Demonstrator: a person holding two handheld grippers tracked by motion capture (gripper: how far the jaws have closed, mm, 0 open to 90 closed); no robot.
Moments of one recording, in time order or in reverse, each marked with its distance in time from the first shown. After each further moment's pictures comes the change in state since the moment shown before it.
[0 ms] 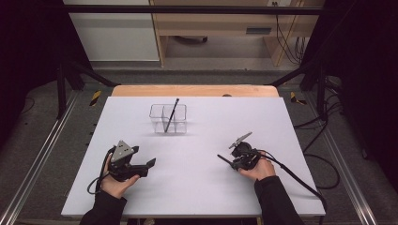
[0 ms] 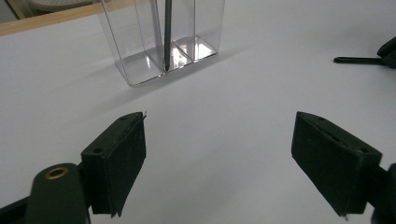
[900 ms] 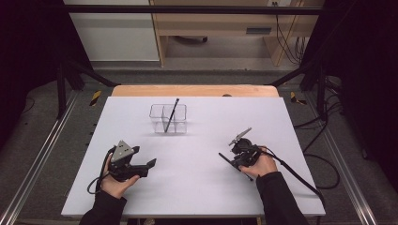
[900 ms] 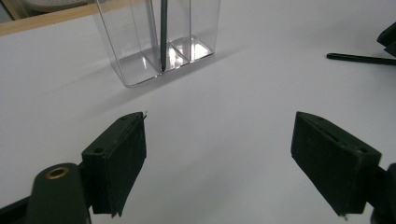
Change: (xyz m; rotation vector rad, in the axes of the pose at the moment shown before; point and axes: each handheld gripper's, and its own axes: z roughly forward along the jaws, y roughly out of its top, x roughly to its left) left arm -0.001 0.001 0.000 -0.001 -0.014 0.004; right arm -0.001 0.011 -0.014 0.018 -0.003 -0.037
